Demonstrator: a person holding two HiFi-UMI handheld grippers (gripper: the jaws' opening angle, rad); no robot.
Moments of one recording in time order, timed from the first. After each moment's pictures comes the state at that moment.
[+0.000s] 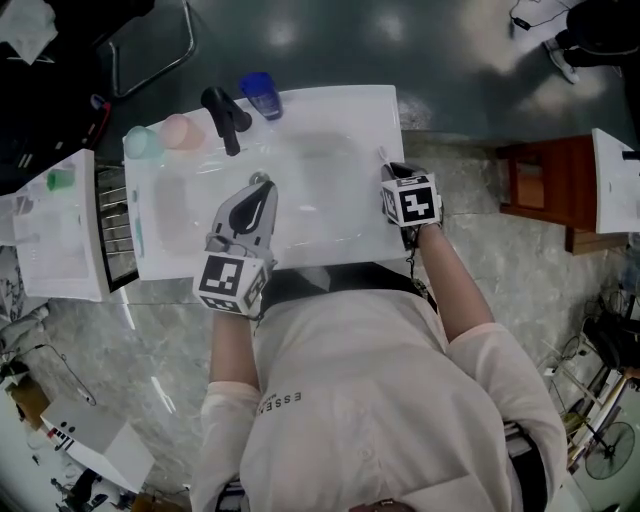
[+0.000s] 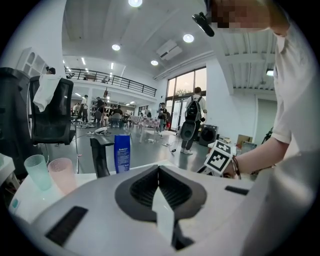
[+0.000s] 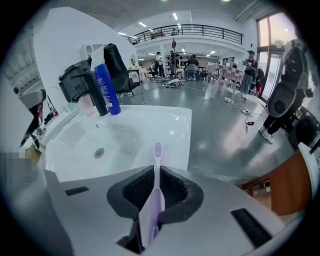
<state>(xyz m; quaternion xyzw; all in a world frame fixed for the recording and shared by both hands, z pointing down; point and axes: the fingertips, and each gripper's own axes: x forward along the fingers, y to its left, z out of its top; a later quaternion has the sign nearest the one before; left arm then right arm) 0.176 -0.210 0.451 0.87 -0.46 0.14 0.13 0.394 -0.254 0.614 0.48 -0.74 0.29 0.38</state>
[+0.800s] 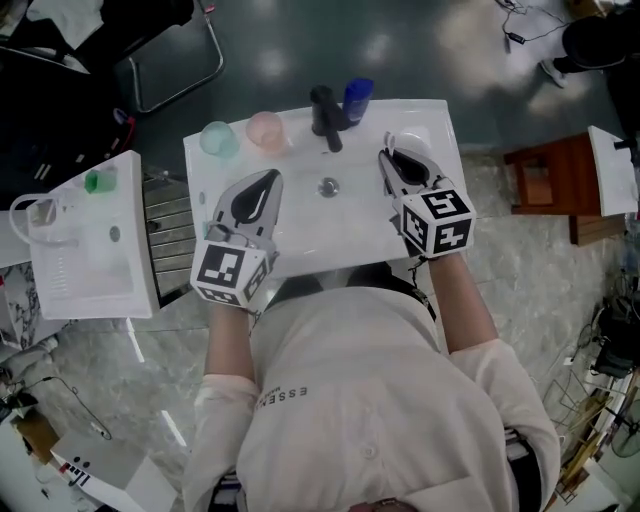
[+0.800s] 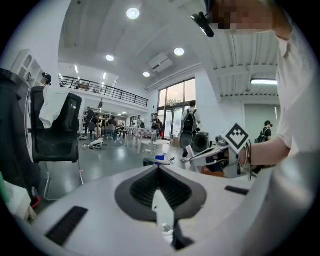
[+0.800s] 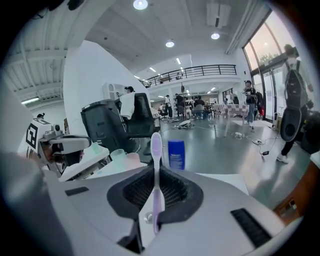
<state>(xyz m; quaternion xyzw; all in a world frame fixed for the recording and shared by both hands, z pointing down) -0.001 -0.220 0.386 0.90 -0.42 0.10 0.08 0.174 -0.251 0.426 0.49 -0.83 0.18 0.19</state>
